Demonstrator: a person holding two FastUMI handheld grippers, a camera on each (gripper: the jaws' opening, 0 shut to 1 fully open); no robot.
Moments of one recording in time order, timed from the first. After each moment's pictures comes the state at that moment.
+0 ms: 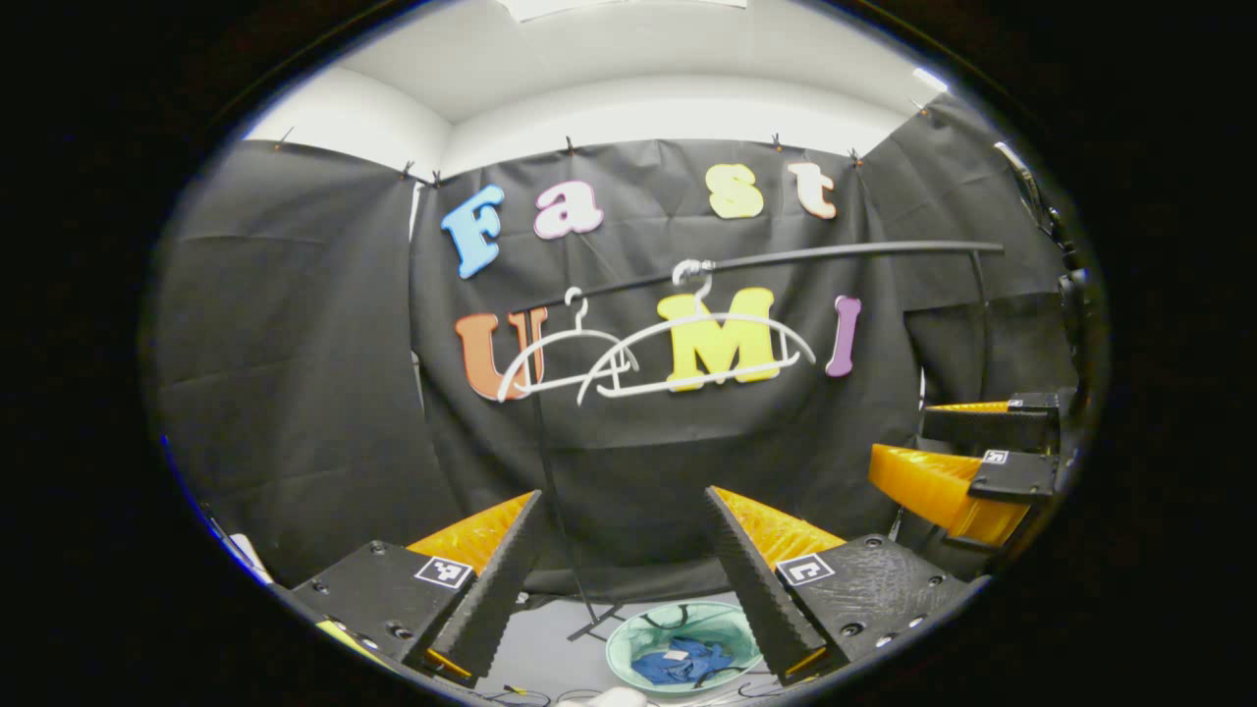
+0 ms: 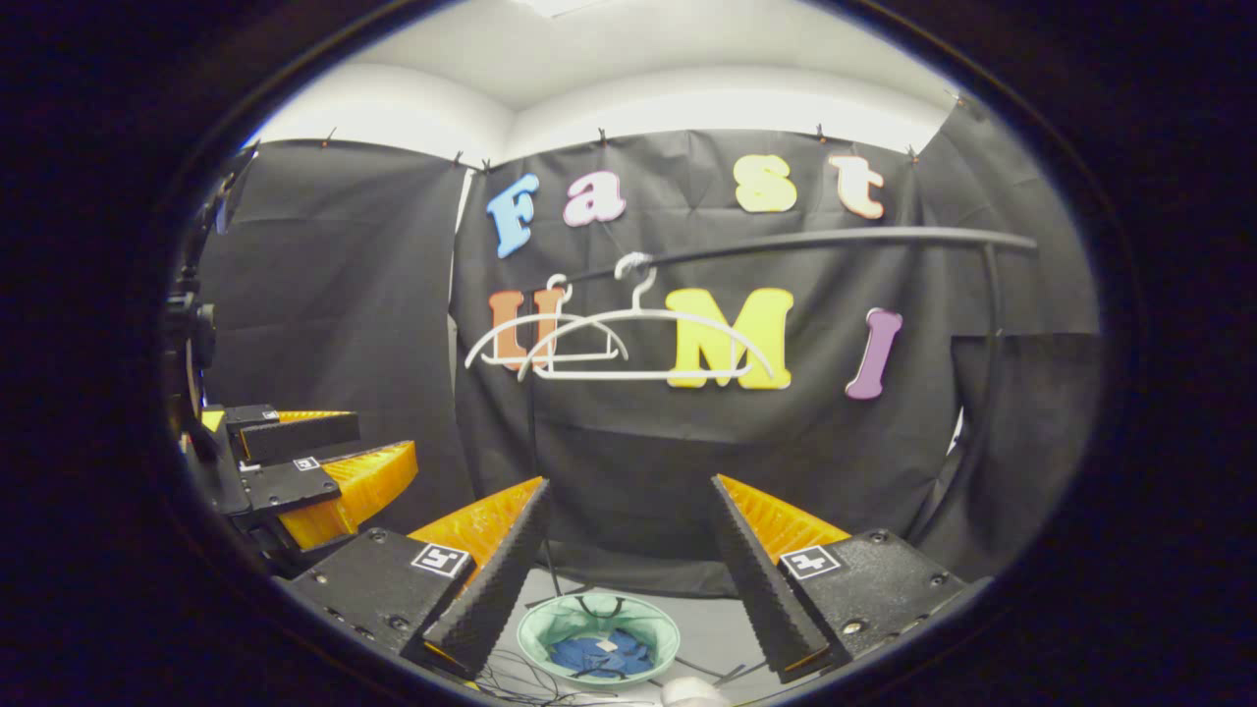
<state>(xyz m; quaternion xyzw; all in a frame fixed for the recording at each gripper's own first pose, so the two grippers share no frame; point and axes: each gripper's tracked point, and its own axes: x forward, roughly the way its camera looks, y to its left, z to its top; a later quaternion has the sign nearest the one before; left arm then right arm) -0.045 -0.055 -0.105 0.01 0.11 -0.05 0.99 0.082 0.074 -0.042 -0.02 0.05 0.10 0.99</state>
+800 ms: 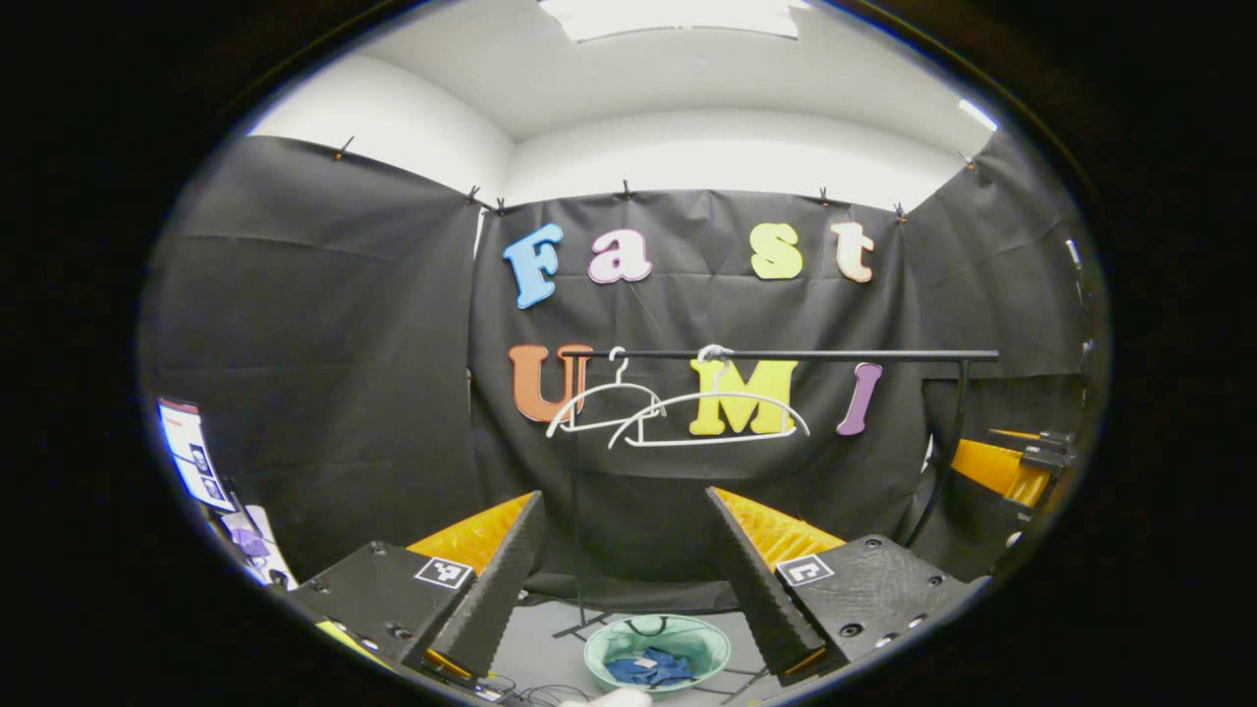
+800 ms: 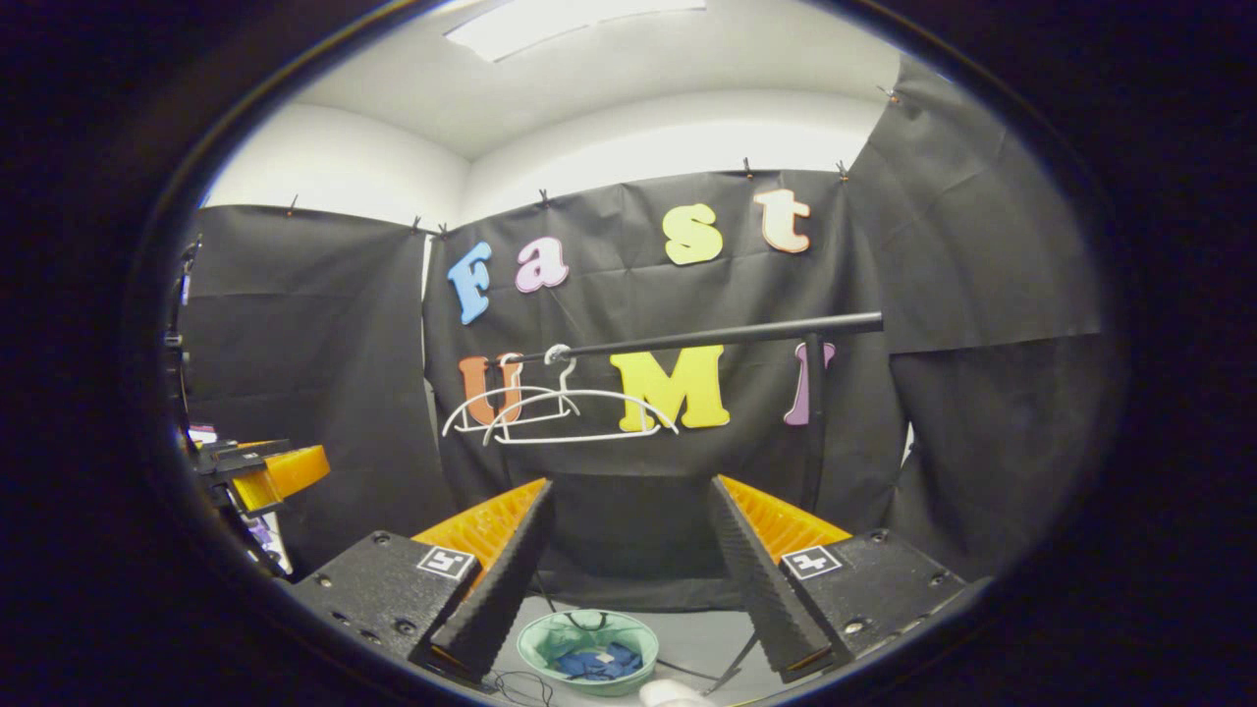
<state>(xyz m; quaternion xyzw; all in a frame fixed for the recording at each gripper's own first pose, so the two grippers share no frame) -0.105 -0.050 -0.031 -0.03 0.09 0.02 1.00 -0.007 -0.047 0.030 0.02 0.00 0.08 1.00</state>
